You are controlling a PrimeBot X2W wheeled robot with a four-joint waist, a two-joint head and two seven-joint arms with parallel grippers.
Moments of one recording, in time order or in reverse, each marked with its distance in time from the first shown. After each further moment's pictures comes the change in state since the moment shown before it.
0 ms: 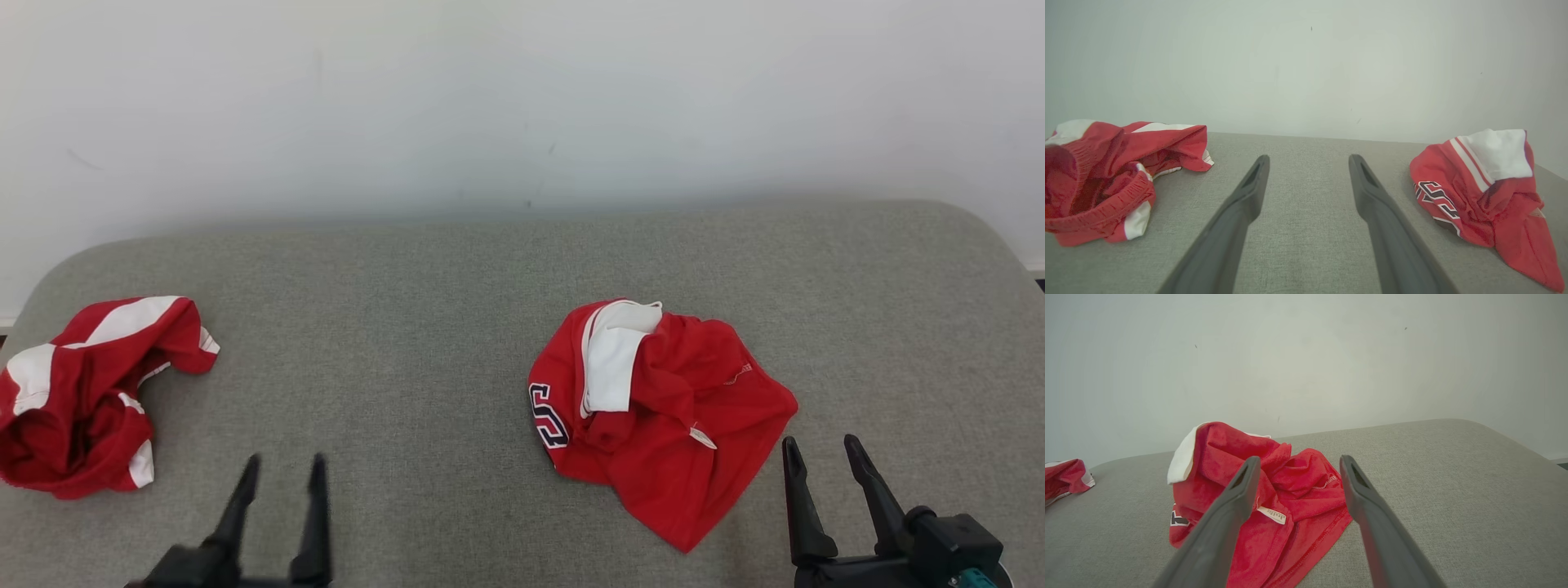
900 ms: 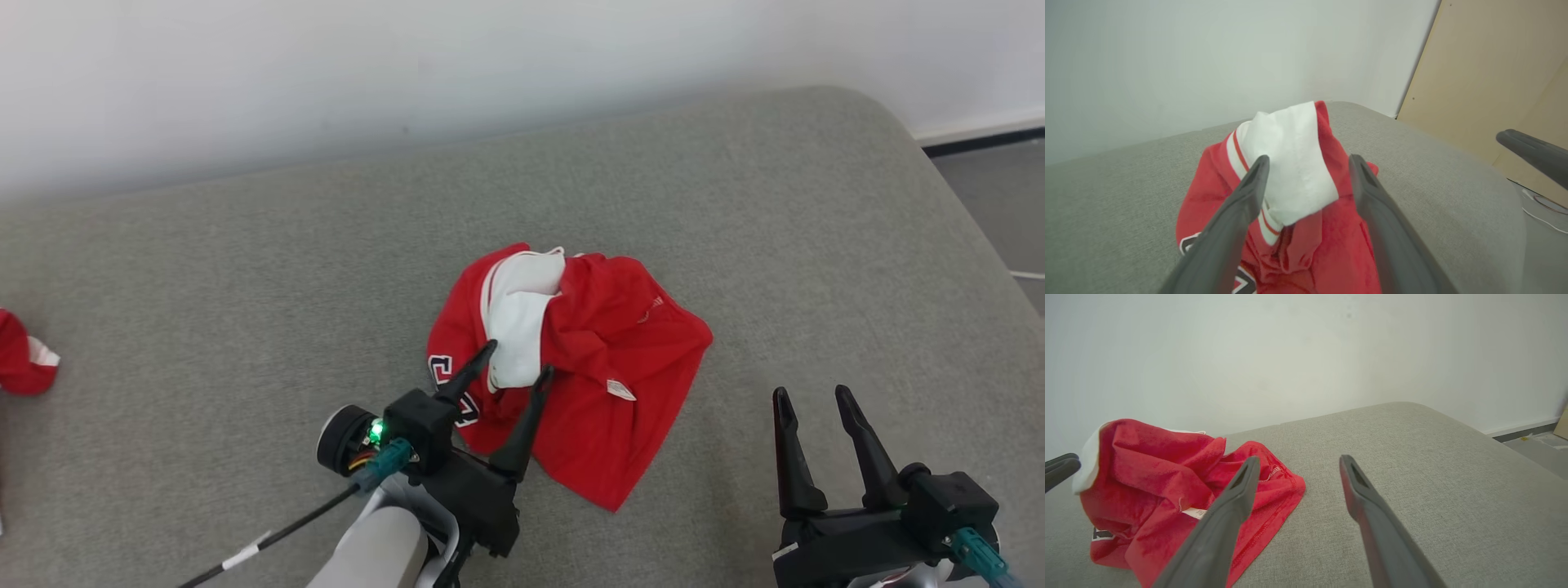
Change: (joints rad) left arm -0.469 -0.045 -0.515 0.328 -0.128 -0.002 0.000; right arm -0.103 0.002 0.020 0.038 0.024 0.000 -0.036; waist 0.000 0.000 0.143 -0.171
